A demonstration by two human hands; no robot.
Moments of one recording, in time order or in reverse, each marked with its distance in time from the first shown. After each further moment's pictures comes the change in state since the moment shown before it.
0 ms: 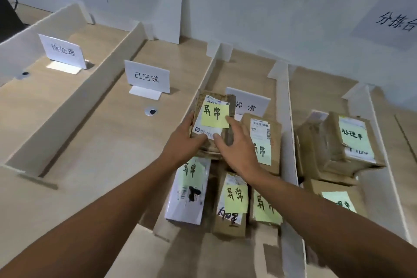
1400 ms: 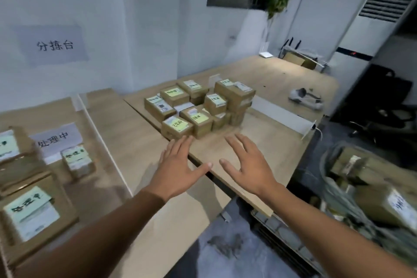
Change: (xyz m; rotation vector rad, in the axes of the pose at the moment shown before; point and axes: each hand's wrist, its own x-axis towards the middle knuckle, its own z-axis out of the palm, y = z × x) left_hand -0.381 0.275 0.553 0.425 -0.721 0.871; right_hand -0.586 0.238 -0.520 -0.597 0.657 0.413
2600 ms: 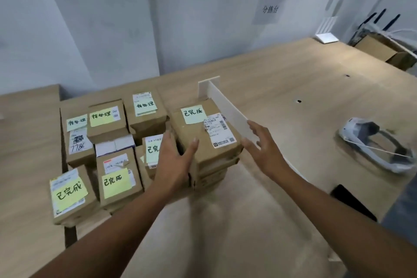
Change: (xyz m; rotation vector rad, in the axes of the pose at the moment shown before) left_hand 0.596 0.078 0.281 -0.439 0.414 -0.534; right_hand 0.516 0.553 0.083 0.613 -0.247 0.142
